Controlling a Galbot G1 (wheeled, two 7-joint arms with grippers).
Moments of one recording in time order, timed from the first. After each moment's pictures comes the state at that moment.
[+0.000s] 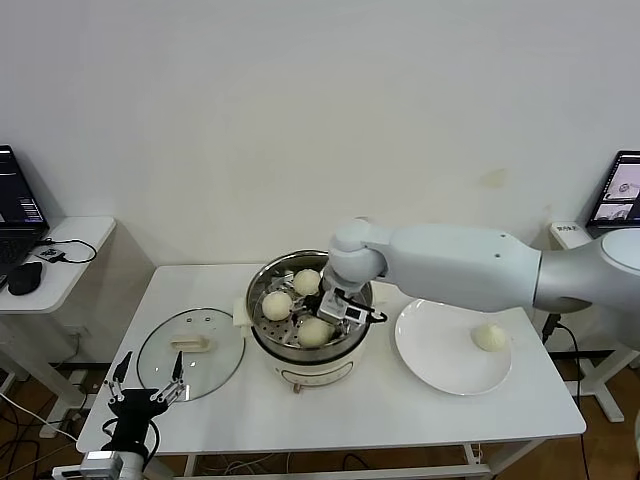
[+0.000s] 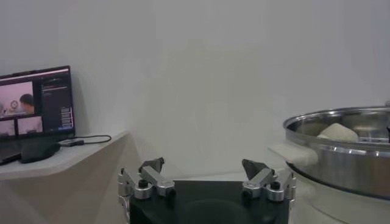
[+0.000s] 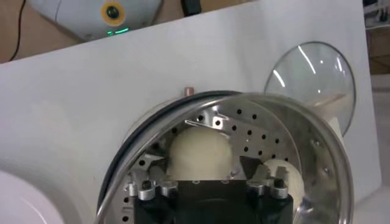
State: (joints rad) left arm 1.70 -1.25 -0.68 -2.09 -0.21 -0.05 -0.14; right arm 0.51 1.14 -1.29 1.46 -0.08 0.23 -0.97
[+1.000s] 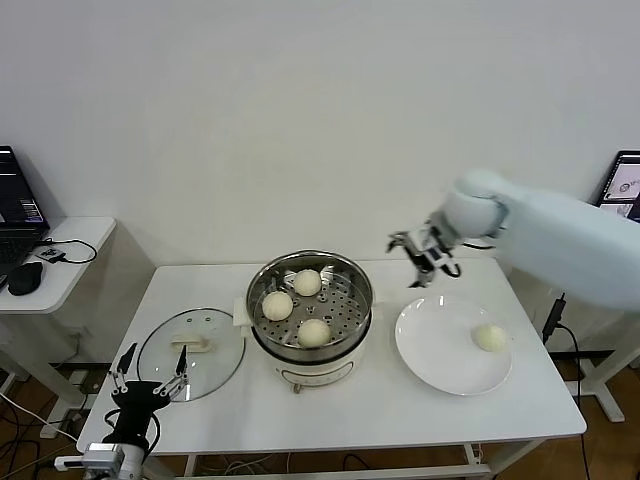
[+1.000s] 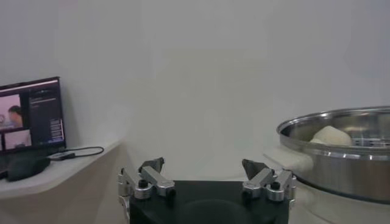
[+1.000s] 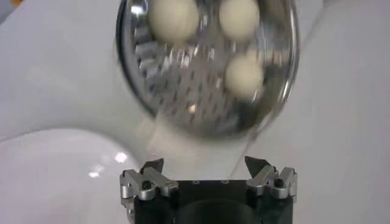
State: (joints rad) left arm 1.68 -1.19 -0.66 -2.08 -0.20 -0.05 -0.14; right arm 0.42 0.69 -1.05 1.44 -0.02 -0.16 -1.04
